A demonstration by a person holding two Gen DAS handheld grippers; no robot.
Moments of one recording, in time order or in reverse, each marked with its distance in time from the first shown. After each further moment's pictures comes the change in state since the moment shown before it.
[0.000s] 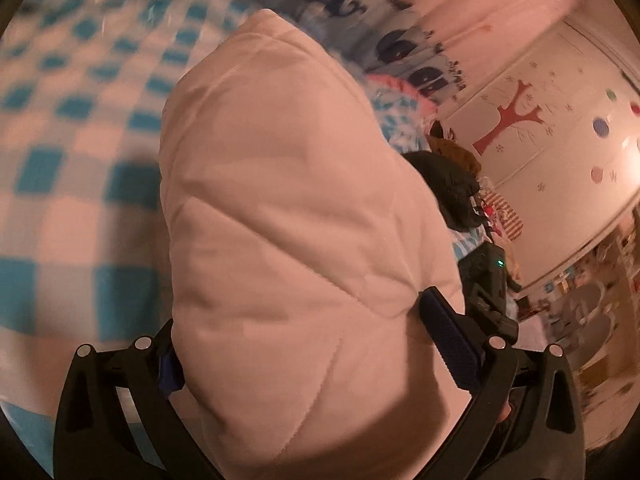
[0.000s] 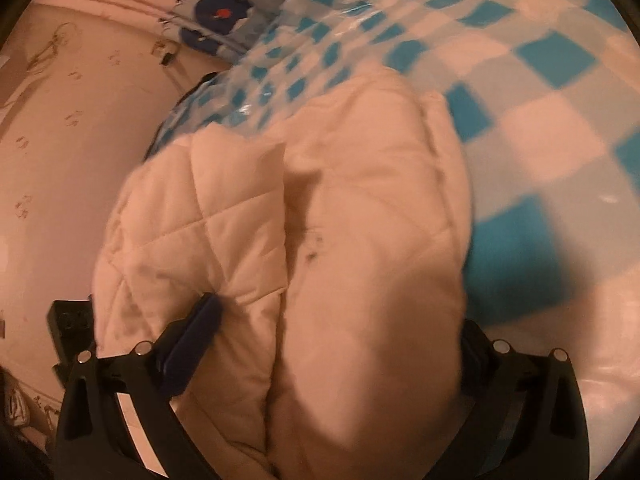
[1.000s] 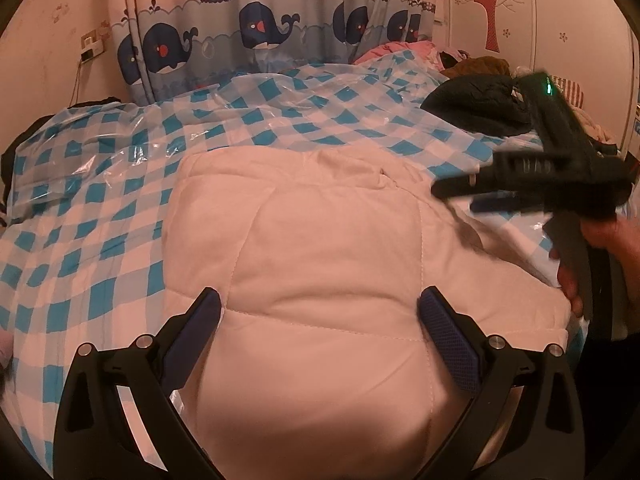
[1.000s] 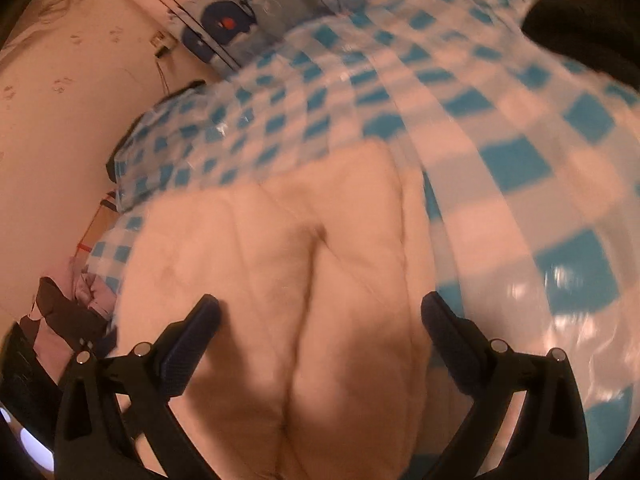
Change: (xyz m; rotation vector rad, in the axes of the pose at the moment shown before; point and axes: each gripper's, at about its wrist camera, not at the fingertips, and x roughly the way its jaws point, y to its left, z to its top) left arm 0.048 -0.108 -0.056 0.543 -0.062 0.426; right arm -0.039 0.003 0.016 -0.137 -0.102 -0.244
